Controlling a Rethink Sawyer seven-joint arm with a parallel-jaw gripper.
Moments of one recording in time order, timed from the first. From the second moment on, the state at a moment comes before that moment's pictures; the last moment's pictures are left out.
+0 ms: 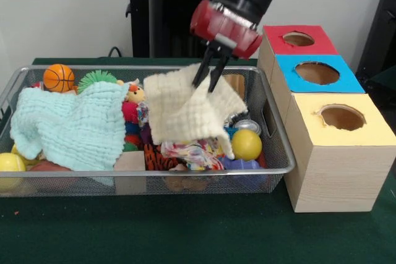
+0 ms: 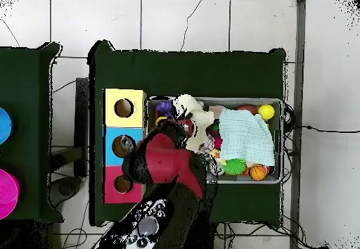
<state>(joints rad) 0.29 -0.46 -0.60 1.62 0.02 0.00 1.70</state>
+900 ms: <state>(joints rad) 0.43 -0.47 -0.85 1.62 0.15 0.04 1.70</state>
